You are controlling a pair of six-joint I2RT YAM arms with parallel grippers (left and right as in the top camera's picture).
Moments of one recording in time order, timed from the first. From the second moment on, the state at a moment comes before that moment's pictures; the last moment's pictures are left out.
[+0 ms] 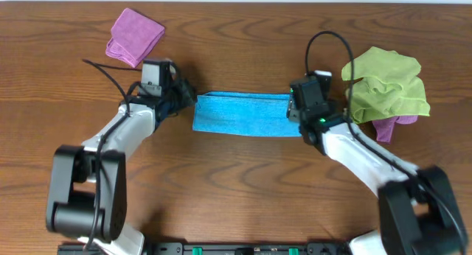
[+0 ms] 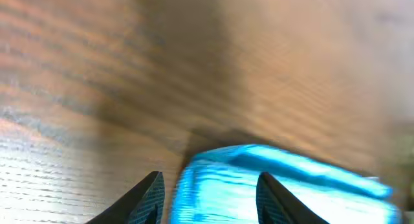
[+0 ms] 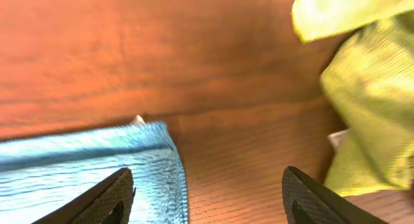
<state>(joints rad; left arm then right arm) -0.15 1.74 1.00 -0.17 0.26 -0.61 0.37 1.60 0.87 -0.19 0.41 0.44</state>
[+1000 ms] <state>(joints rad) -0.31 1.92 1.03 -0.18 0.34 -0.64 0.18 1.72 0.88 -0.29 -0.14 0.64</state>
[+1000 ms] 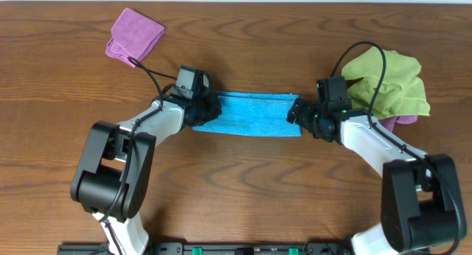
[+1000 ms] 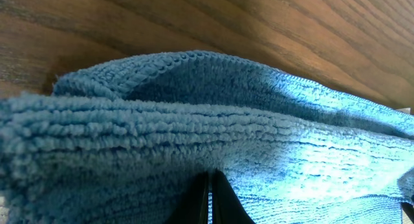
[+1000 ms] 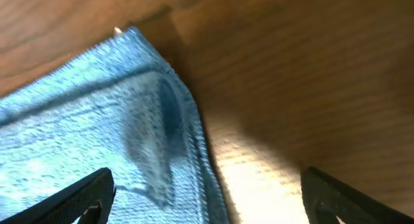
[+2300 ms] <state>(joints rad) -0.31 1.92 1.03 -0.20 0.36 -0.65 0.36 1.56 0.89 -0.10 -0.25 0.57</state>
